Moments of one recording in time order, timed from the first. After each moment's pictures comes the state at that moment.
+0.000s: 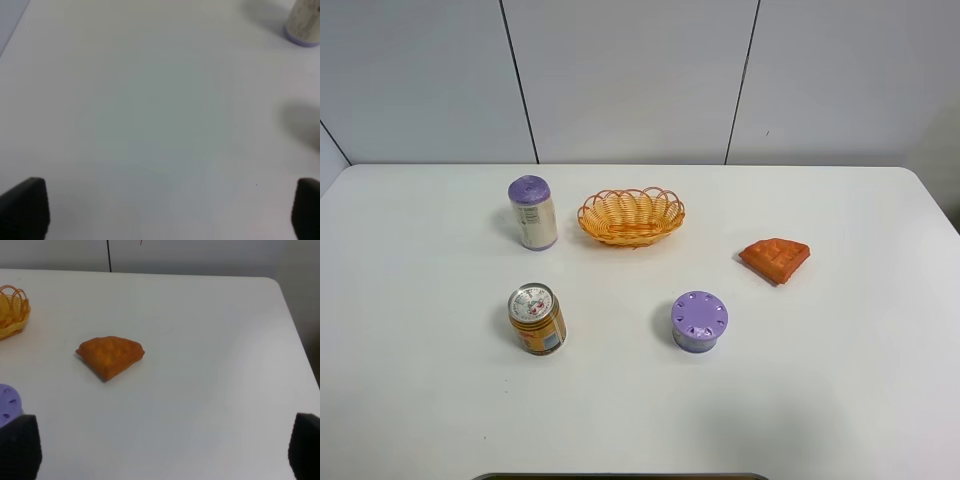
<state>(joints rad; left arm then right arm) -0.09 0.00 -0.44 0.14 1.09 -0.15 0.02 0.06 -0.64 0.00 1.10 0.00</state>
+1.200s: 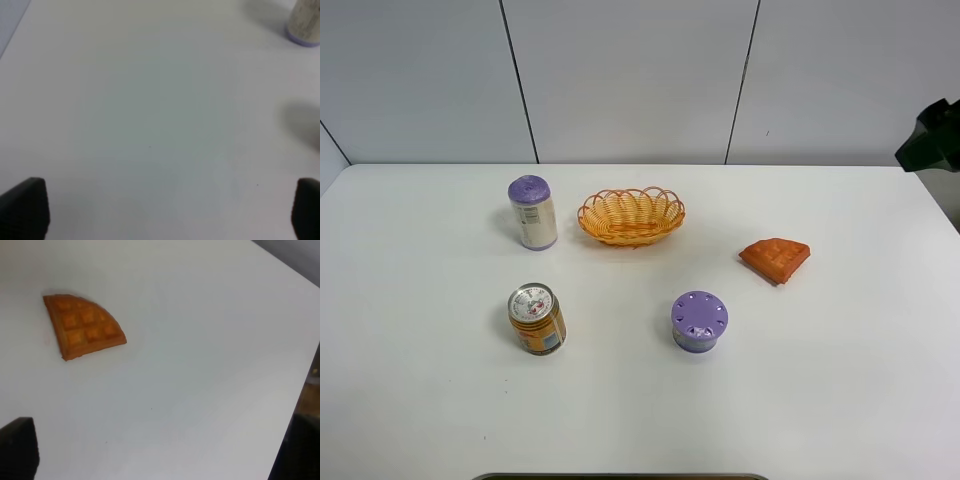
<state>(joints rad) -0.09 0.00 -0.44 0.15 1.09 -0.15 0.06 1.26 -1.27 -0.01 1.08 -0.46</state>
